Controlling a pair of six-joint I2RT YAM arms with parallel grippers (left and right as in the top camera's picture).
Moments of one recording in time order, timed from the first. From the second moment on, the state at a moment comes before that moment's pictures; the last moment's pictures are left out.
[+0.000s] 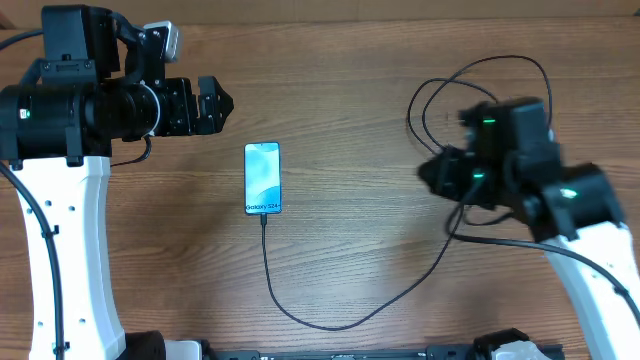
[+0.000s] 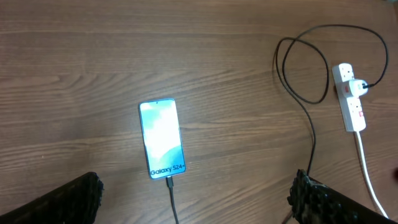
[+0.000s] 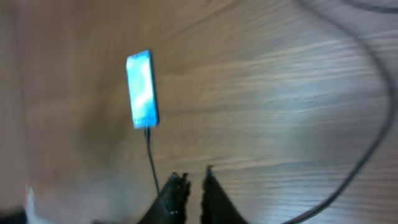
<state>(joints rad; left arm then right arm) 0.03 1.56 1.97 -1.40 0.39 -0.06 0.23 1.23 1.33 -1.11 -0.33 0.52</state>
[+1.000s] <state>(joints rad) 0.03 1.56 1.97 -1.40 0.38 -0.06 -0.68 1.40 1.33 -0.78 -0.58 0.55</state>
